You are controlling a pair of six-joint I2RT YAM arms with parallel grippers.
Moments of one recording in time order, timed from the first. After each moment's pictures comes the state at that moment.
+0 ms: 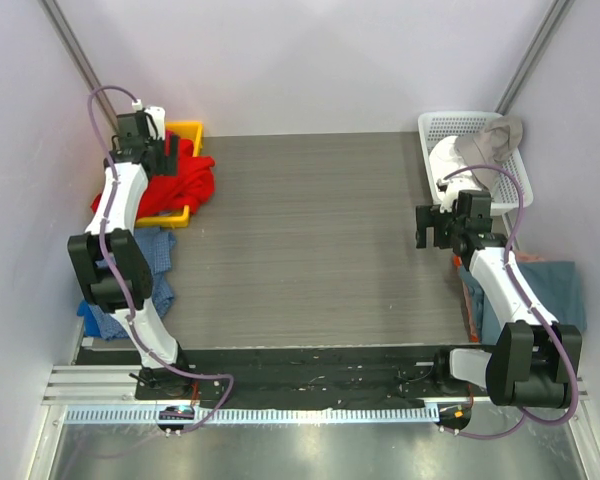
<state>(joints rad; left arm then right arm) 0.13 1.82 1.64 -0.49 -0.09 0.21 -0.07 1.21 0.80 -0.32 -0.07 -0.13</state>
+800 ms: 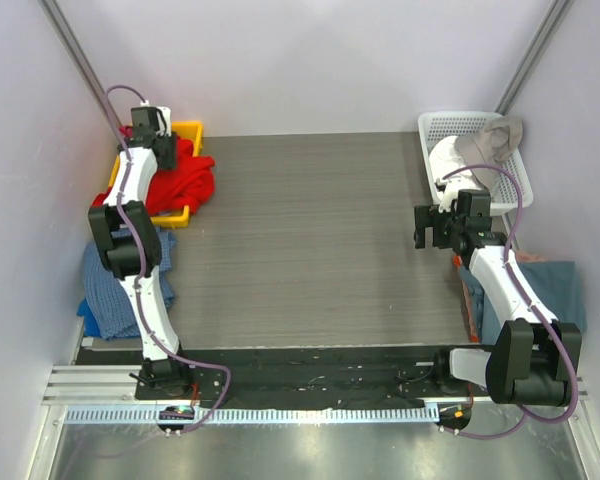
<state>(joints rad) 0.13 2.18 1.98 -0.57 -0.12 0.15 -0.07 1.22 0.81 -0.33 -0.10 -0.14</state>
